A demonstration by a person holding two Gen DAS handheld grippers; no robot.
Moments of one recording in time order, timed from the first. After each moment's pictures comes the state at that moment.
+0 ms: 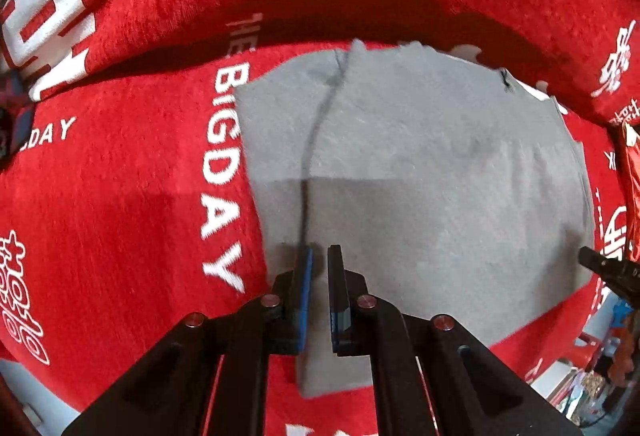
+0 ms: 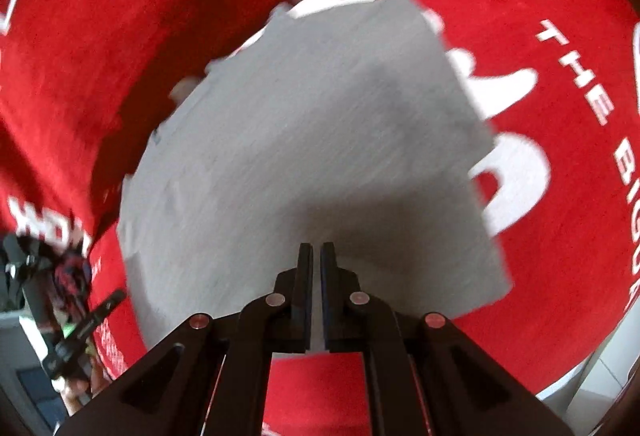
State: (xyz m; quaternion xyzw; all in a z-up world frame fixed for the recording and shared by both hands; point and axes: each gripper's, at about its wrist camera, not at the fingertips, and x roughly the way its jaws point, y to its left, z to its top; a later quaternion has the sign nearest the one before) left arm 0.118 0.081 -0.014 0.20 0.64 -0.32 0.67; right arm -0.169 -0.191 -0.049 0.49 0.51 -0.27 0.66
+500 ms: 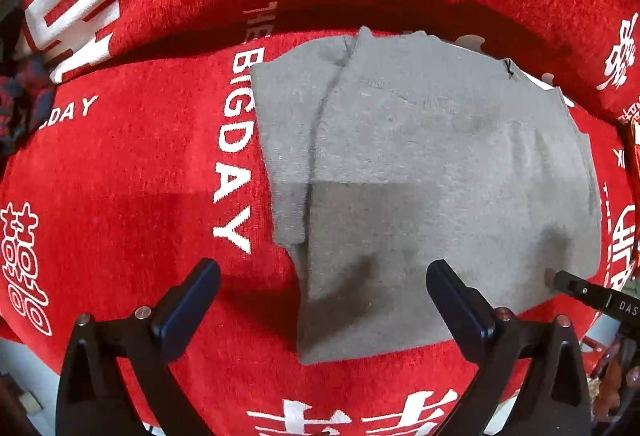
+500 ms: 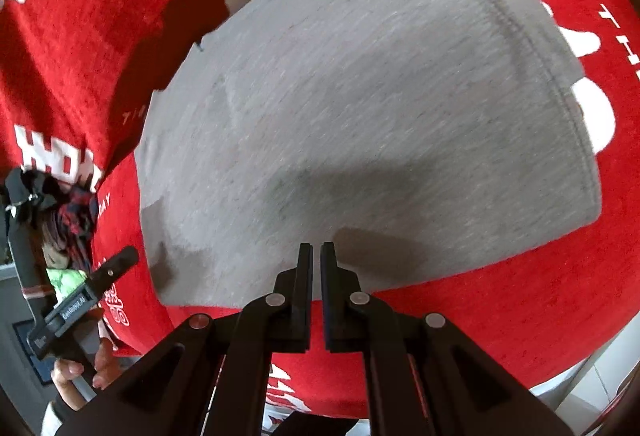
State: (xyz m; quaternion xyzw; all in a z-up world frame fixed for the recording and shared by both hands) left arm 0.101 0.095 -0.003 0.21 0.64 -0.30 0.68; right arm -0.138 -0.131 -0.063 0.48 0.55 -0.20 0.65
